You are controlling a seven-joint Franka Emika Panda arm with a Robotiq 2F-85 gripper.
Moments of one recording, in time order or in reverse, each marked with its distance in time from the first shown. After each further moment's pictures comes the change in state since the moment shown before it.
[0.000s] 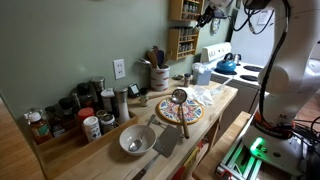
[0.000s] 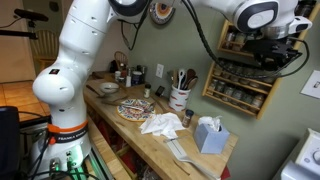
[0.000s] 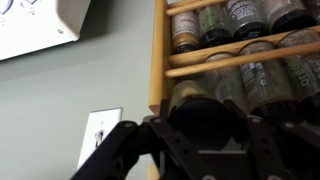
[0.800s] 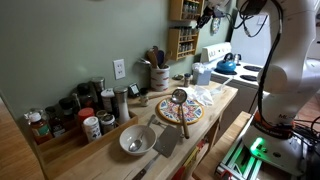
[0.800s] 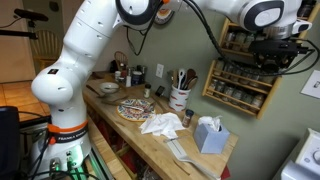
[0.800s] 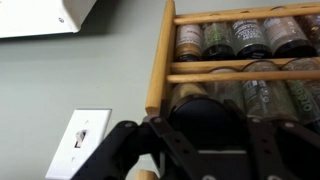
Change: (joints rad) arm -0.028 0.092 0.023 0.156 -0.066 -0.129 -0.110
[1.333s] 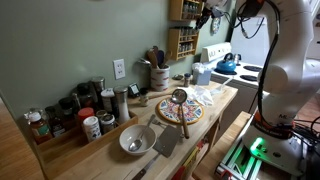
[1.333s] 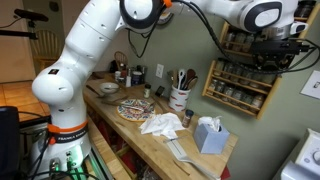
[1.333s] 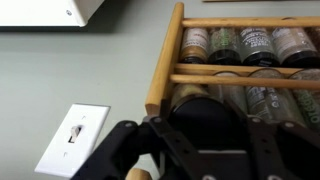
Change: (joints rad) arm 0.013 0.036 0.000 0.052 -0.067 -0.015 -0.021
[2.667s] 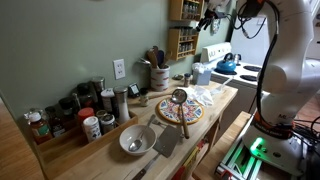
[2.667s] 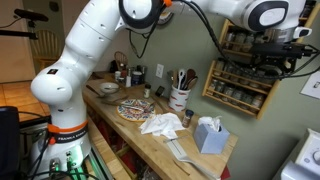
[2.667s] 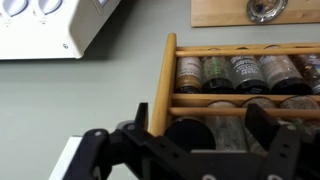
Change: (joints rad) arm -0.026 0.003 -0.012 0.006 0.003 -0.113 -0.001
